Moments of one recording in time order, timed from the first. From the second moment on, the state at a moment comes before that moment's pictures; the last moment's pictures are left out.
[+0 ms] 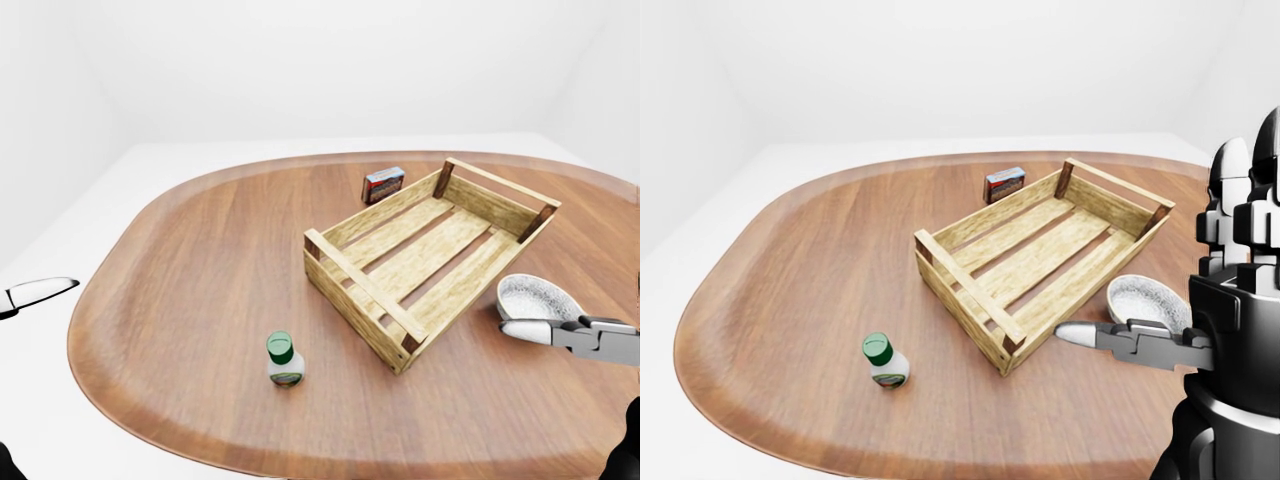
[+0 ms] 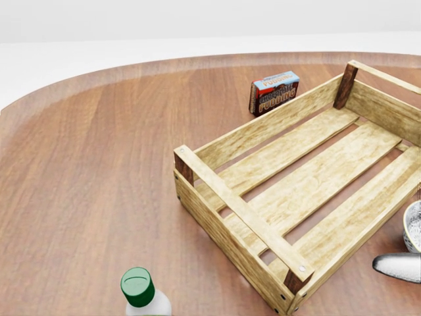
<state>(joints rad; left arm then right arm) -0.08 0.41 0.83 -0.60 -0.37 0.09 -0.09 0.05 -0.12 -0.59 -0.95 0.04 0.09 0.29</state>
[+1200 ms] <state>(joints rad) -0.08 0.40 0.82 -0.60 -0.36 0.09 -0.10 0.09 -0.09 -0.58 -0.89 0.06 0.09 0.29</state>
